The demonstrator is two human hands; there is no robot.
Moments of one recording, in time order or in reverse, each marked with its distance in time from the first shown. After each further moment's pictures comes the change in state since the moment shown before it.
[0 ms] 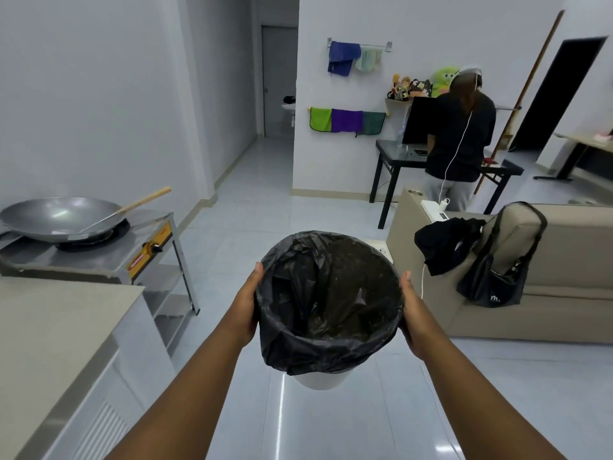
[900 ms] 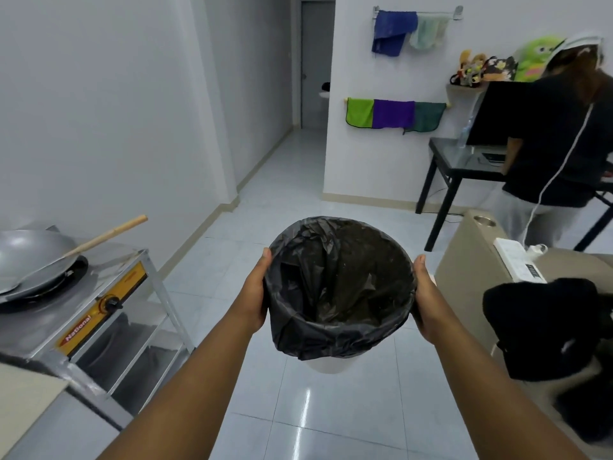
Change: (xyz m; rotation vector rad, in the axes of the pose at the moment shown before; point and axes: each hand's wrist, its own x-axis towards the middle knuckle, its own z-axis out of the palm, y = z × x) left_hand 0.456 0.070 -0.006 -0.018 0.158 0.043; right_hand 0.479 -0.133 -0.025 0.027 -0.125 -0.009
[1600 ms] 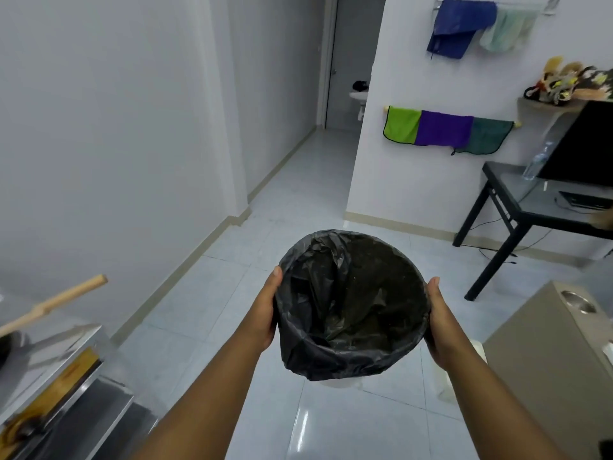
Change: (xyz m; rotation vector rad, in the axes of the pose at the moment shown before) left_hand 0.402 0.065 -0.106 -0.039 0.113 -0.025; right_hand 0.419 -0.090 0.084 -0.113 -0.010 0.084
